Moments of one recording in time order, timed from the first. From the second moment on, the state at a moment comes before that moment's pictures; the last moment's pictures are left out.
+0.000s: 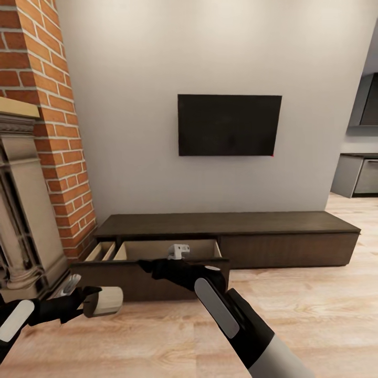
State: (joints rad) left arm -0.50 0.45 0.07 -0.72 0.95 0.92 -0.29; right arm -0.59 0.15 0.63 -1.25 -0.81 0.55 -0.05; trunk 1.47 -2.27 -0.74
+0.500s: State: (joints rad) left arm -0.50 0.44 0.07 -0.72 0.96 0.93 -0.28; right arm -0.59 0.15 0.63 -1.25 -0.81 0.55 -0.05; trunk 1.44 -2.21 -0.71
